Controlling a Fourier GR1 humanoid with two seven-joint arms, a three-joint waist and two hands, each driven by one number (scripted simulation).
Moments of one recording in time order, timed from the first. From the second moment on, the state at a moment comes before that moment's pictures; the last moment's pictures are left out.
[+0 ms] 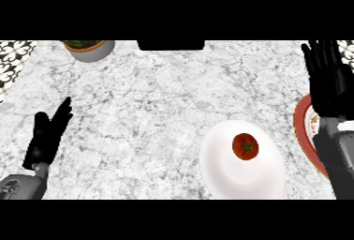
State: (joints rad) left arm -0.12 0.46 -0.15 -1.33 0.15 0.22 0.19; right arm -0.42 -0.38 0.01 -1.47 -0.32 -0.26 0.00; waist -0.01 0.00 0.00
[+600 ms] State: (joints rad) left arm -0.16 0.40 -0.11 -1.38 0.21 0.18 0.13; right arm -0.23 -0.47 0.04 -1.39 -0.20 0.02 -0.49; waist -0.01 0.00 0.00
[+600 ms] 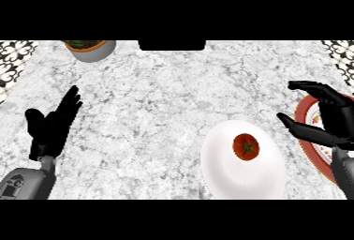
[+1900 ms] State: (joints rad) left arm -0.17 0.32 -0.07 -1.39 0.16 0.13 0.15; right arm -0.09 -0.56 0.21 -1.34 0.37 0.04 -0.58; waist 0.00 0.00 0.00
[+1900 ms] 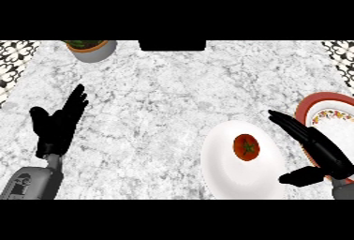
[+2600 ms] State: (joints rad) left arm -0.18 0.30 -0.01 -1.38 0.14 0.08 0.14; right arm -0.11 -0.49 0.28 -1.42 0.67 0.09 -0.30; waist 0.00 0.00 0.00
